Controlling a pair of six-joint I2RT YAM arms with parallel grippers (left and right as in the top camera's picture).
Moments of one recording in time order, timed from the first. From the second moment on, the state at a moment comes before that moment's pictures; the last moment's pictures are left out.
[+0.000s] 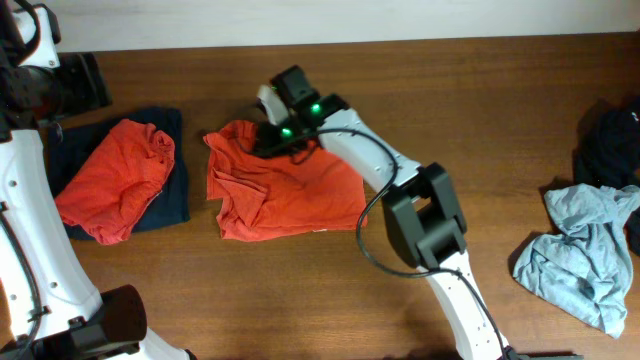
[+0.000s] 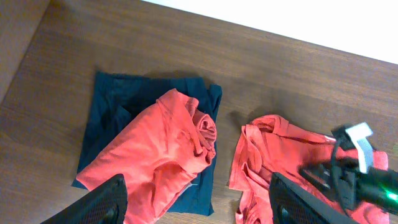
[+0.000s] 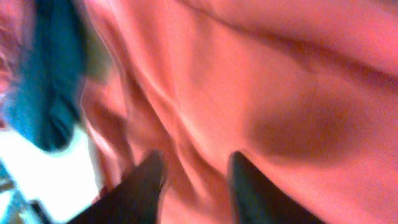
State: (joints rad) left arm 0.25 1.81 2.37 -1.46 0.04 -0.03; right arm 0.54 2.49 2.14 -0.82 -0.52 0.31
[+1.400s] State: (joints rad) left arm 0.25 1.81 2.37 -1.46 0.04 -0.03; right arm 0.73 2.33 2.14 -1.10 -0.32 -0.05
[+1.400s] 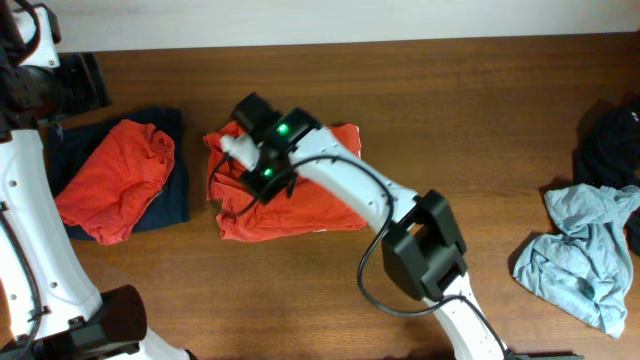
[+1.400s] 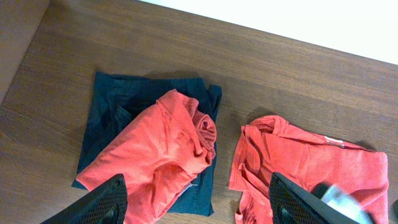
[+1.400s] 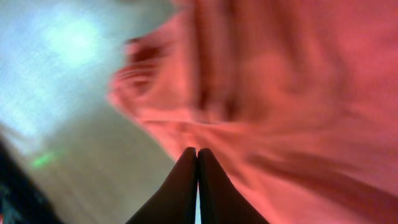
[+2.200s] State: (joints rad) left arm 0.25 1.81 2.37 -1.46 0.04 -0.03; right arm 0.85 2.47 2.14 -0.93 -0.61 -0.06
